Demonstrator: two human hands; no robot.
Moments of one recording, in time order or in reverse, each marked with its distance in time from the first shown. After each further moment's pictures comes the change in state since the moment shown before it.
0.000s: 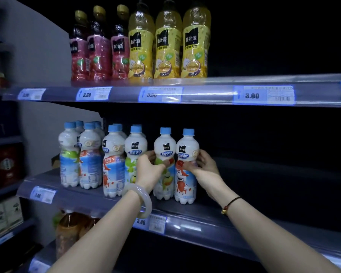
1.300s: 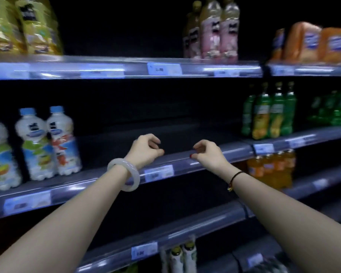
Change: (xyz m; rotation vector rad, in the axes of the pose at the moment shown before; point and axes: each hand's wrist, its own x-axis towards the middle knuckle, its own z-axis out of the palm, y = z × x) left_hand -0.188 0.101 0.161 0.184 -0.829 0.216; right_hand -0.241 -0.076 -0.249 -0.811 0.539 0.238
